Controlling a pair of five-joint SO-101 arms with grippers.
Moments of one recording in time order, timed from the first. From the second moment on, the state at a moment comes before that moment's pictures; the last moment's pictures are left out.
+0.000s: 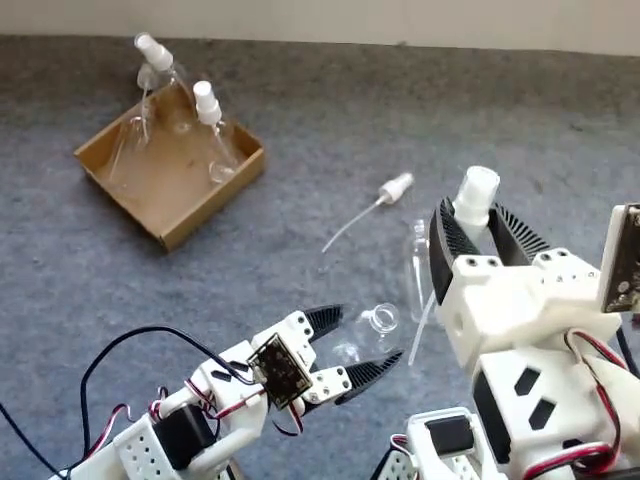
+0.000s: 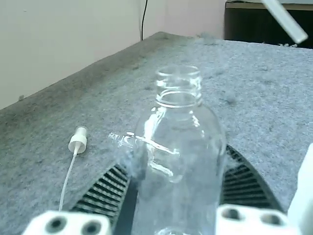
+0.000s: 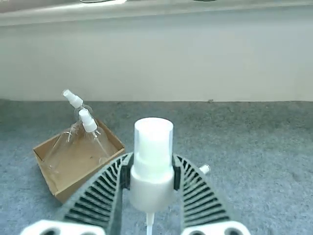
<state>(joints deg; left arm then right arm) 50.9 -104.0 95.9 26.9 1.1 -12.2 -51.6 -15.3 92.4 -6.5</state>
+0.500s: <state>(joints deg) 50.9 -104.0 95.9 26.9 1.1 -12.3 -56.9 -5.9 90.1 -6.5</state>
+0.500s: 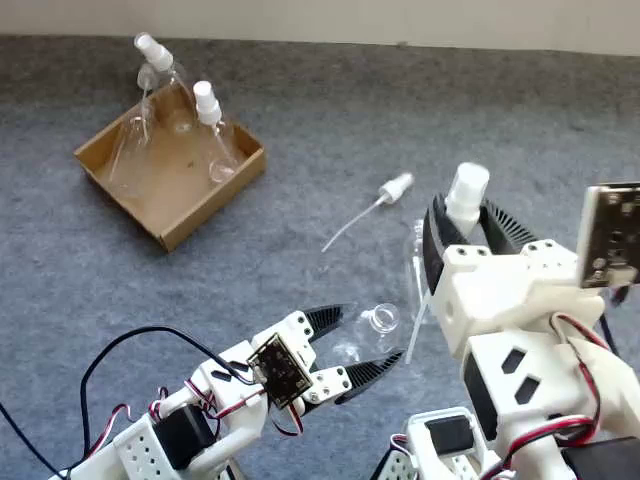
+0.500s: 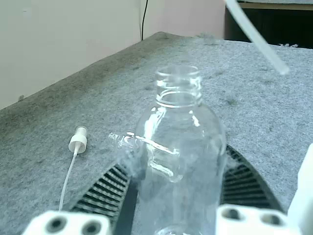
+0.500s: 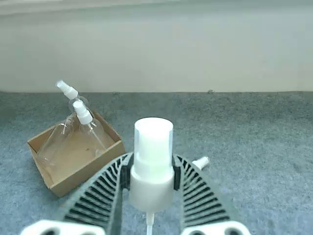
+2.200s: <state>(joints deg) 50.9 -104.0 95.9 26.9 0.9 -13.7 -90.3 28.1 57.4 -8.3</state>
